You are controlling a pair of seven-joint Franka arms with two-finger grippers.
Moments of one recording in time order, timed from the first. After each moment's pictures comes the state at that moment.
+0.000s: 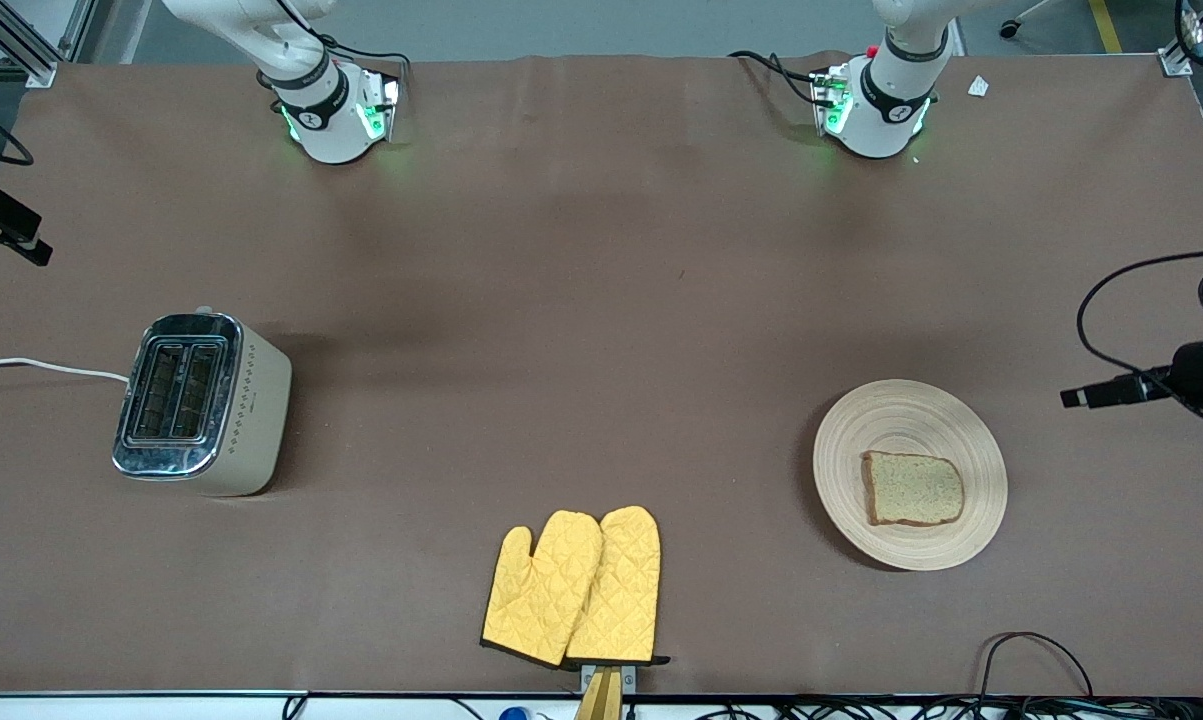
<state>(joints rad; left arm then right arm) 0.36 0.47 -0.15 -1.47 -0.26 1.76 0.07 0.06 -0.04 -0.15 -1.53 -0.03 1.56 -0.06</state>
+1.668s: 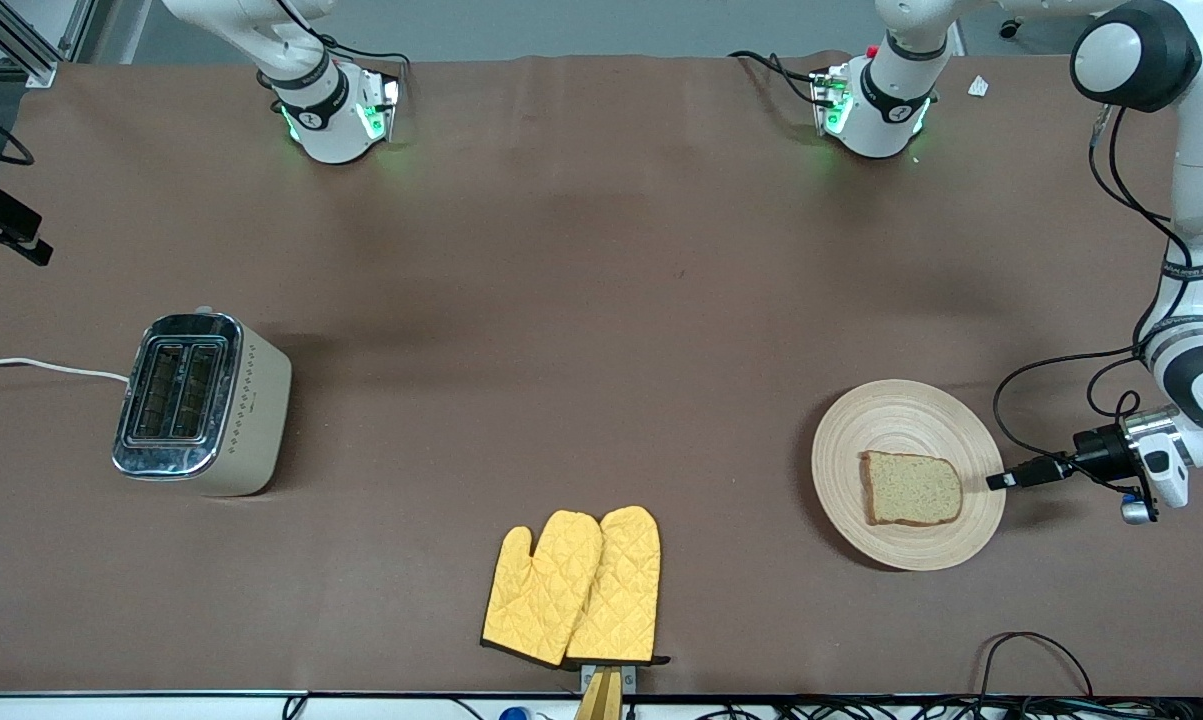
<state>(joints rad) 0.46 0.90 -0.16 -1.41 -0.78 2.00 0.50 0.06 -0.04 -0.15 -1.53 -0.03 1.56 -0.07</state>
